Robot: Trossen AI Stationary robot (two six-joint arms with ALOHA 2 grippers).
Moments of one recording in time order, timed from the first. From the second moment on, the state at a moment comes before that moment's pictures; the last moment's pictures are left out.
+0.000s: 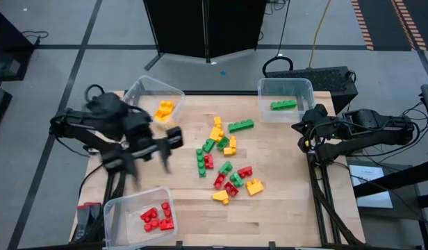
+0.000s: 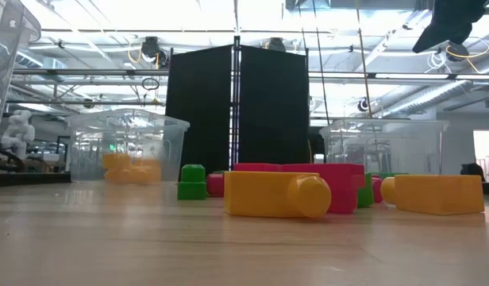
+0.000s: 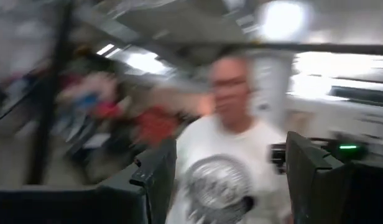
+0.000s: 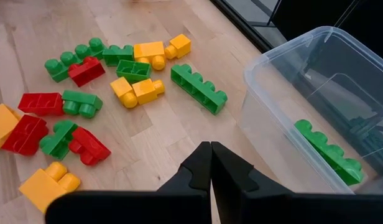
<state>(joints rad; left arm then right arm) -0.21 1.32 1.53 0.25 0.71 -0.50 0.13 0.68 1.01 -1.20 0.48 0.52</state>
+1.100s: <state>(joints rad) -0.19 1.32 1.53 -0.51 0.06 -0.40 0.13 0.68 1.01 -1.20 0.47 0.59</state>
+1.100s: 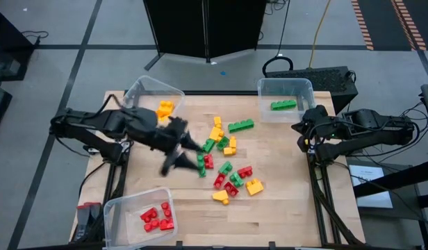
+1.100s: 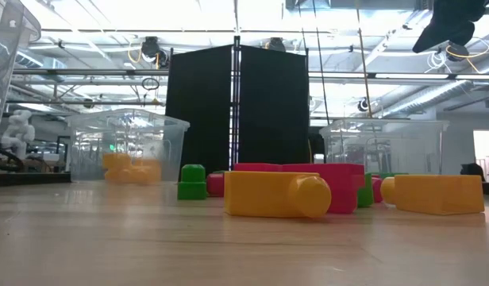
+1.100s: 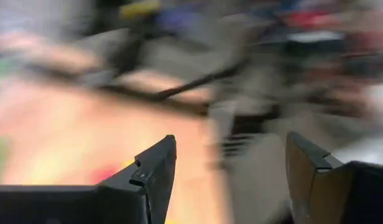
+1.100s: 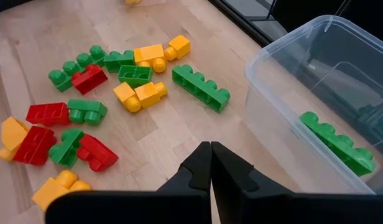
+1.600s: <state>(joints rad) -0.04 1.38 1.53 -0.79 -0.61 -0.67 0.13 0.73 1.01 -1.20 0.47 0.62</state>
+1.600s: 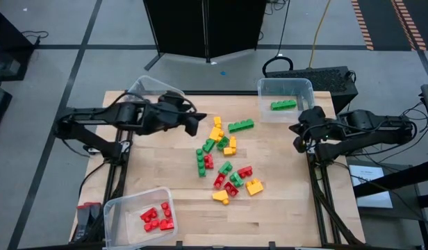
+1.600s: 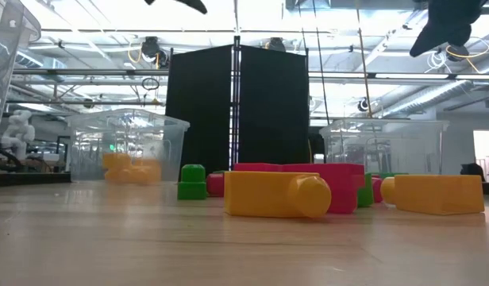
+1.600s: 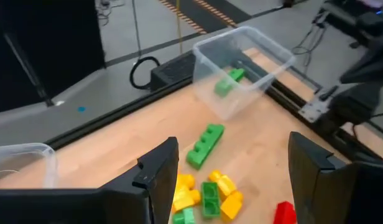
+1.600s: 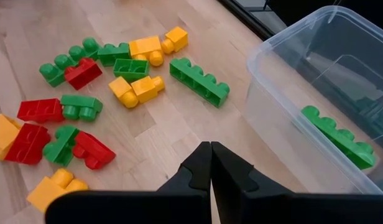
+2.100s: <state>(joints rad) 0.13 1.77 1.53 -0.35 -0.28 -0.23 0.13 0.80 1.01 -1.20 0.47 0.59</state>
